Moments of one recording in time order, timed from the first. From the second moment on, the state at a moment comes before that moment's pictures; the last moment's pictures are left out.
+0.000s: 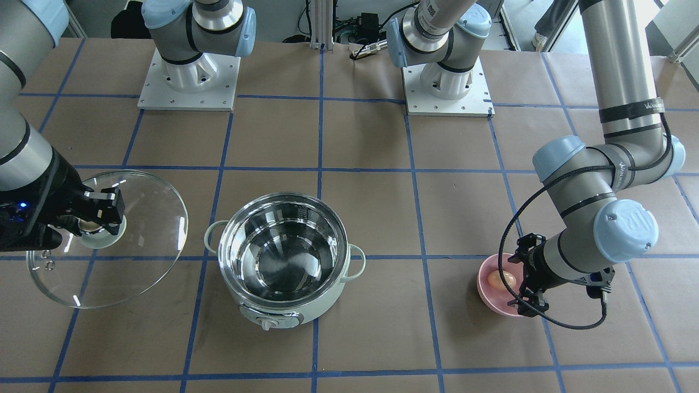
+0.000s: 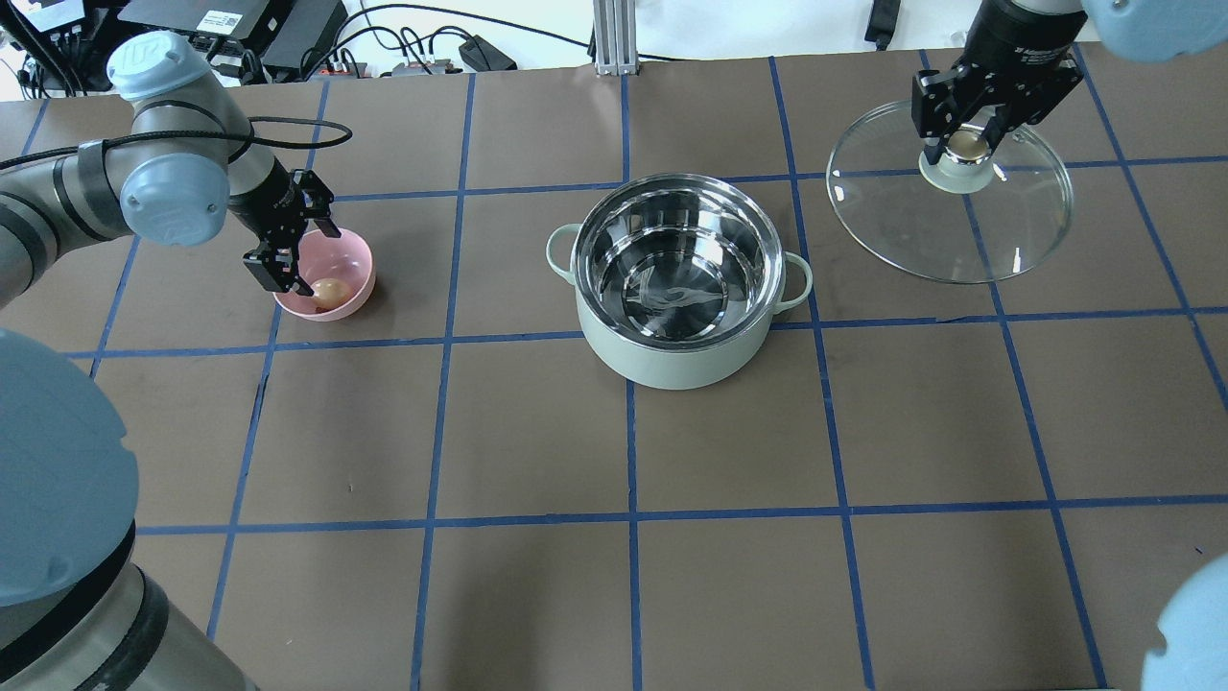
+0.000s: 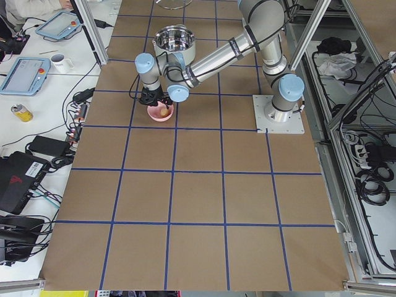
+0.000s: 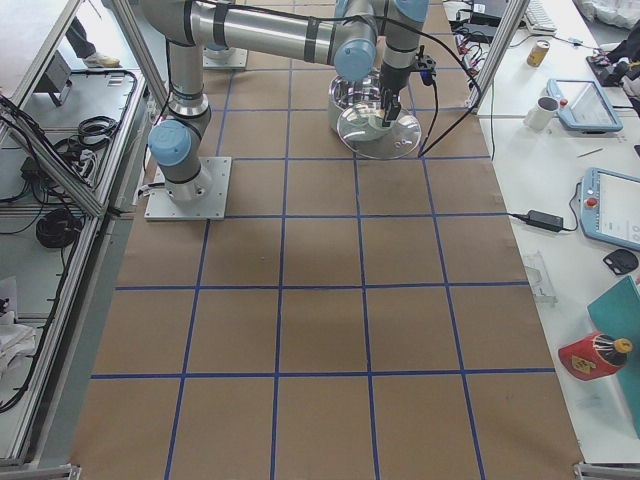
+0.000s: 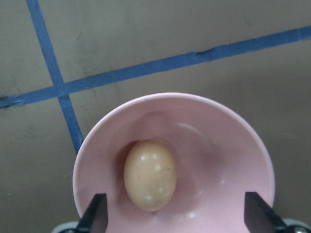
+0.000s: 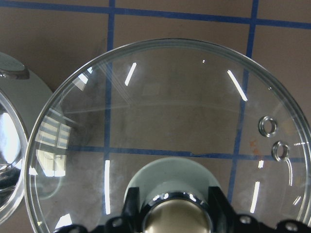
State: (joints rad) left arm -1.32 -2.07 -1.60 -1.11 1.54 -1.11; right arm 1.42 -1.31 1.41 -1.66 -1.60 -0.22
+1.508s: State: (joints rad) left arm -1.32 -2.09 -1.63 -1.09 1.54 -1.11; right arm 1.38 -1.26 1.43 -1.73 -1.62 -0.29
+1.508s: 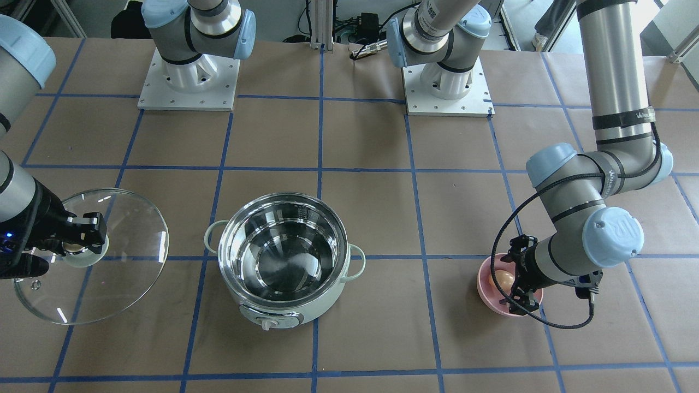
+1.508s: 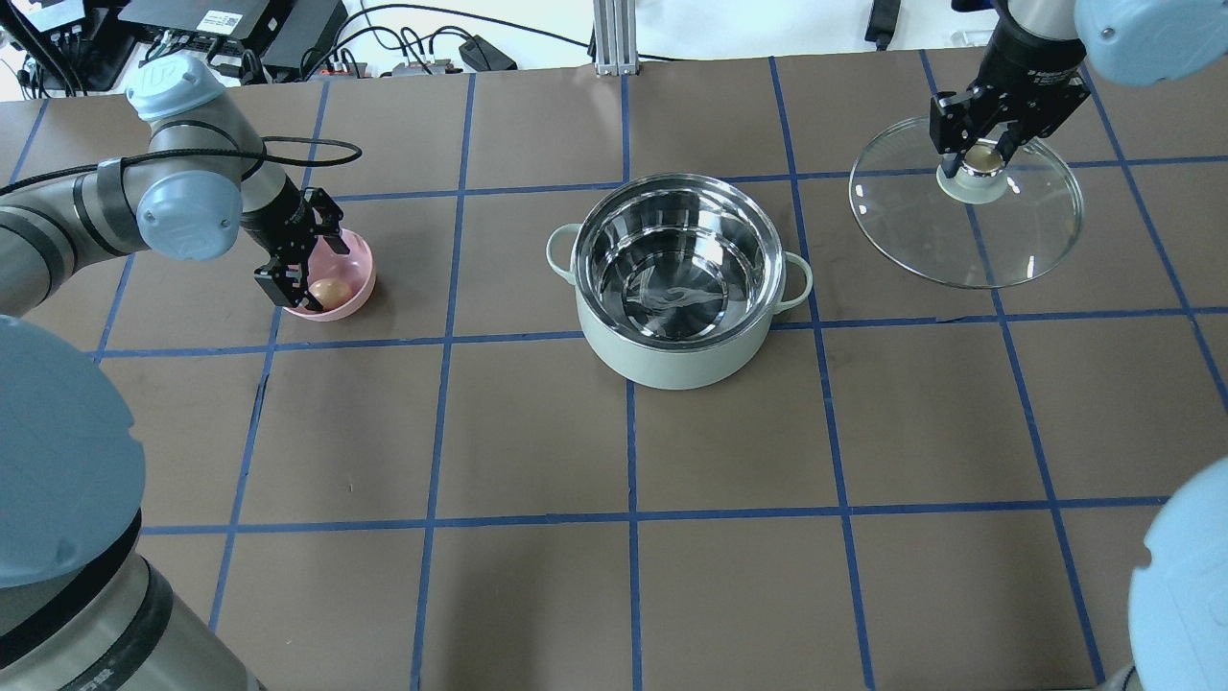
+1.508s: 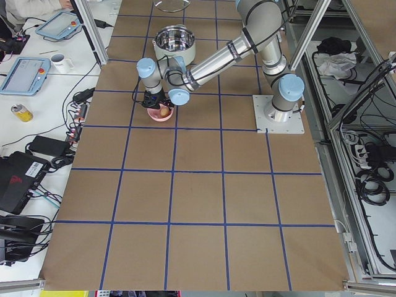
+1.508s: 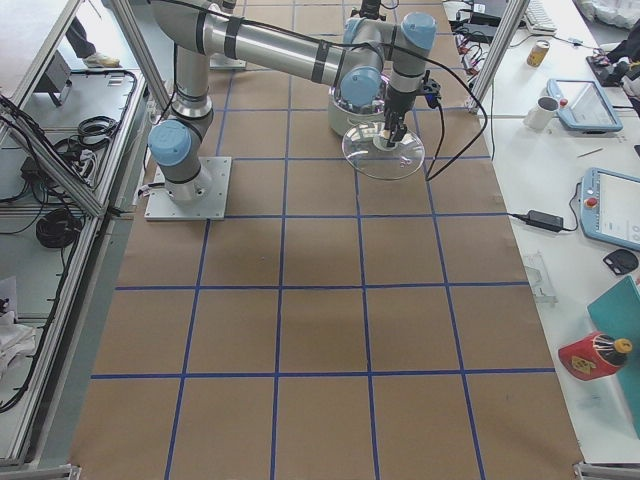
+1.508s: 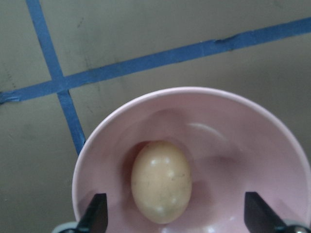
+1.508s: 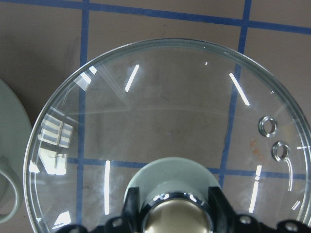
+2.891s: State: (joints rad) left arm -1.32 -2.12 -1.63 -1.05 1.53 -1.11; right arm 1.37 -1.25 1.47 -1.76 -1.62 -0.34
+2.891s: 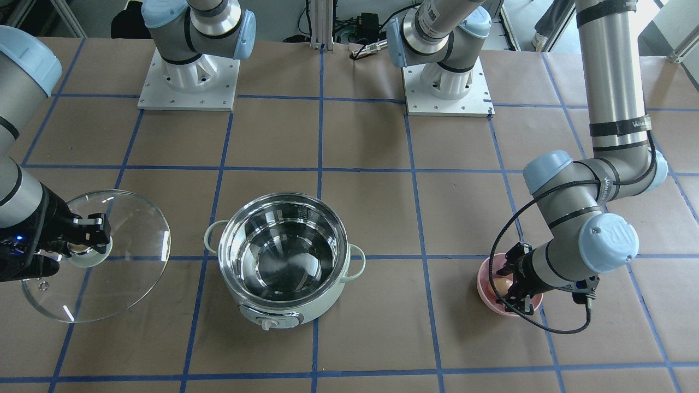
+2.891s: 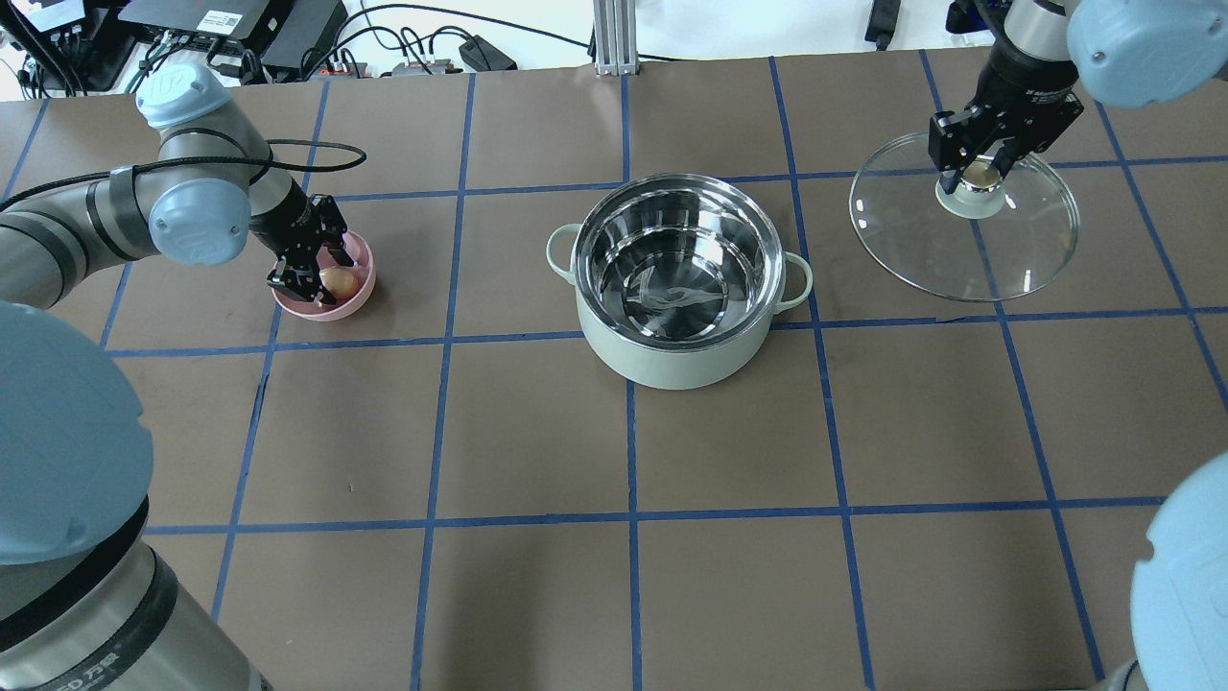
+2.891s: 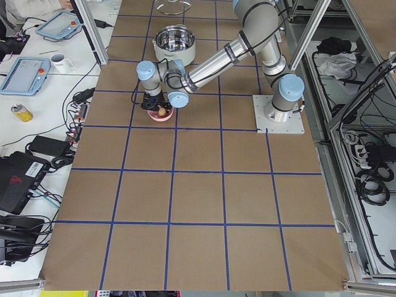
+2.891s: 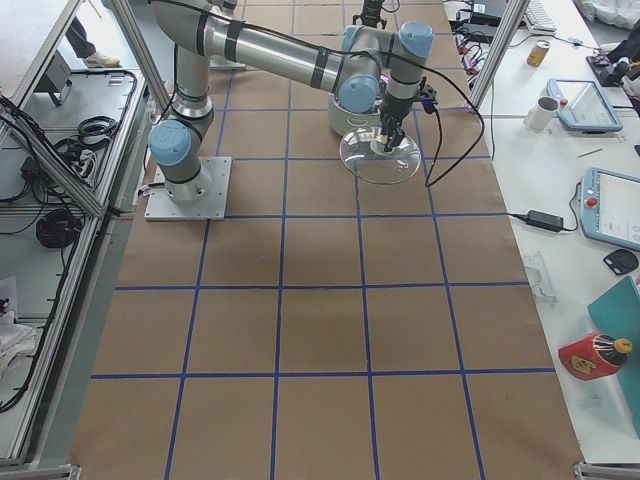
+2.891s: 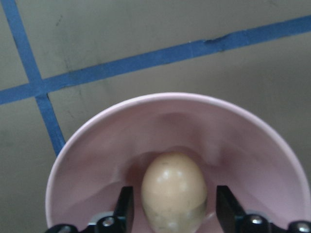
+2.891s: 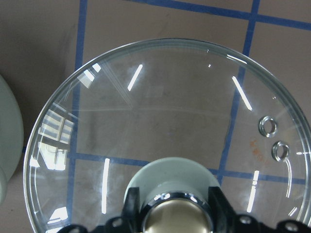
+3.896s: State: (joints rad) left arm -1.32 -2.10 -1.63 -1.06 1.53 -1.10; right arm 1.31 -1.27 1.47 -1.76 -1.61 -0.43
